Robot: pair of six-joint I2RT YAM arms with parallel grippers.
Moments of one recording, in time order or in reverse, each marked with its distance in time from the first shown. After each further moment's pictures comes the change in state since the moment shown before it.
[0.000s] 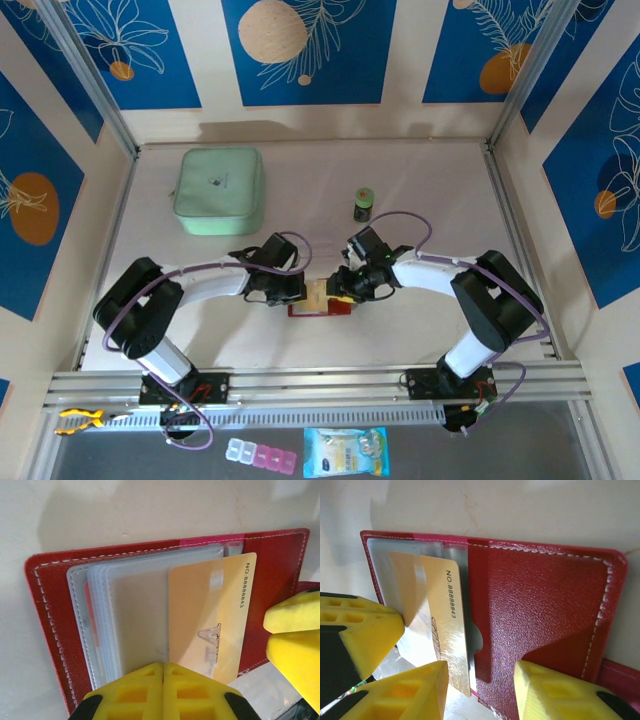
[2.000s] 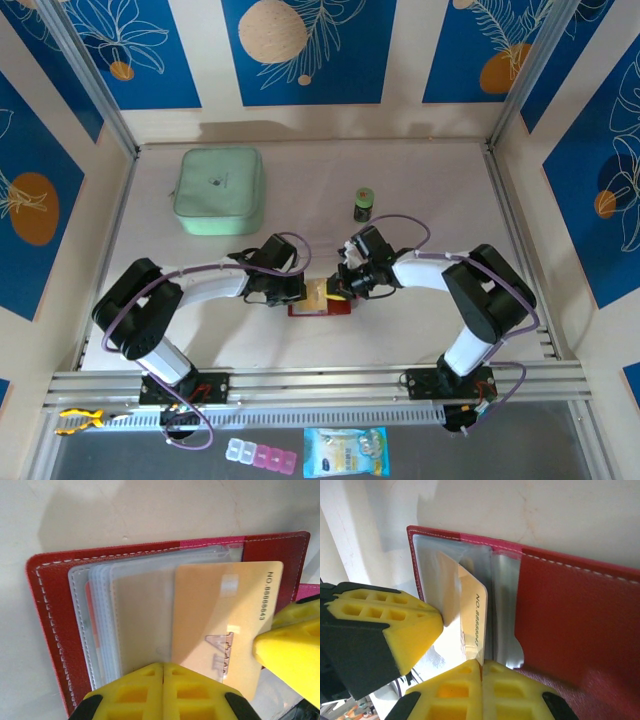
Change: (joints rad) left arm 0.000 -0.006 -0.019 0.029 -0.006 -0.008; right arm -0.043 0.046 -0.035 0.164 -0.177 0.010
